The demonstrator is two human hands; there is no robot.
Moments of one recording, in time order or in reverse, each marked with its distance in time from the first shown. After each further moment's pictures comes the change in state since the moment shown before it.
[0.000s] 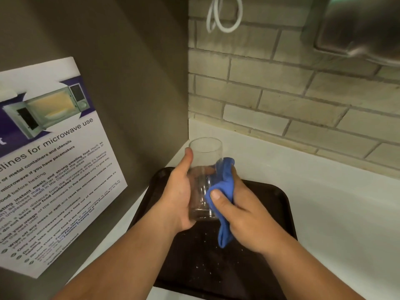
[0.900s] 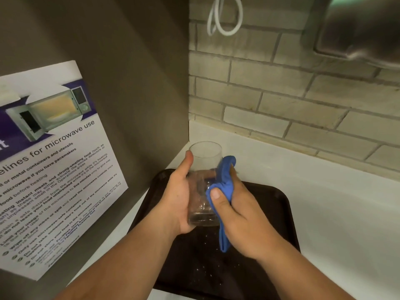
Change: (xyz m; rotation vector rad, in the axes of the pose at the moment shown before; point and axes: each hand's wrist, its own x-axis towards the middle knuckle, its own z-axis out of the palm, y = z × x) left_hand -0.002 0.000 -0.002 -0.033 -0.046 -0.033; right_hand -0.002 -0.006 0.010 -0.061 0.079 -0.031
